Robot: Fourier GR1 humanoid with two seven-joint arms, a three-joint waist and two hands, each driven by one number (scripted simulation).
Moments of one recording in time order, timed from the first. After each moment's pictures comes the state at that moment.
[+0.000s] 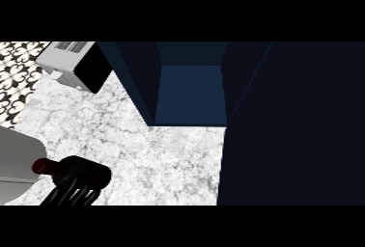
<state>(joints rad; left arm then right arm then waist) 0.58 0.20 -0.28 -2.39 0.37 -0.27 0.13 0.11 -0.13 0.16 -2.44 -0.12 0.07 0.39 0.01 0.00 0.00</state>
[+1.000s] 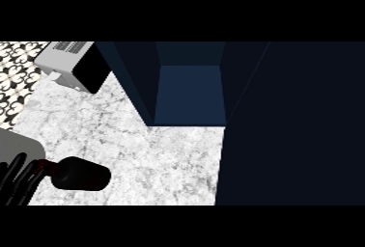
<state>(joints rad) 0.51 0.25 0.02 -2.38 0.41 -0.23 0.17 0.06 -0.13 0.17 -2.48 -0.09 0.02 0.48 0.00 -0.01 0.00</state>
